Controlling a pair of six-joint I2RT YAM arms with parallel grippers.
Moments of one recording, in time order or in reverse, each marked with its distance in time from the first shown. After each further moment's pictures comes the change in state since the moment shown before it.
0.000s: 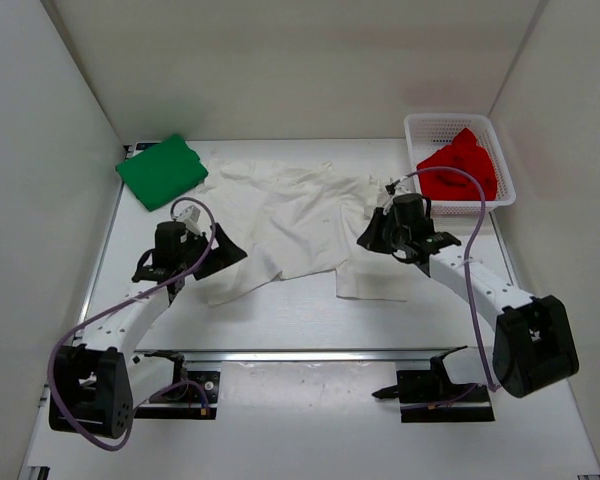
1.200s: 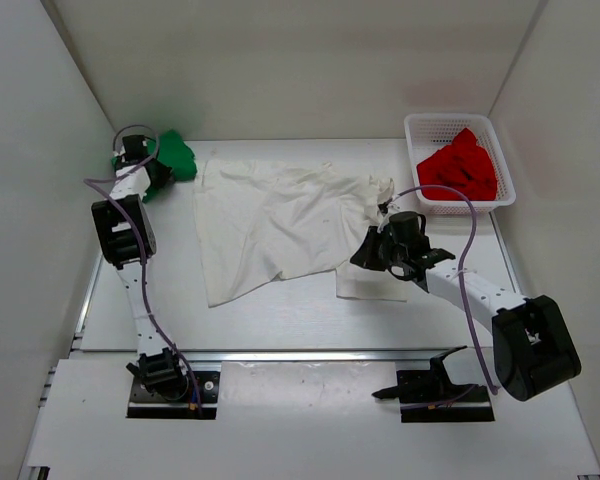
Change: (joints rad) left arm 0.350 1.371 1.441 -0.214 -0.278 -0.183; right arm 0.029 -0.033 -0.174 0.124 -0.093 0.018
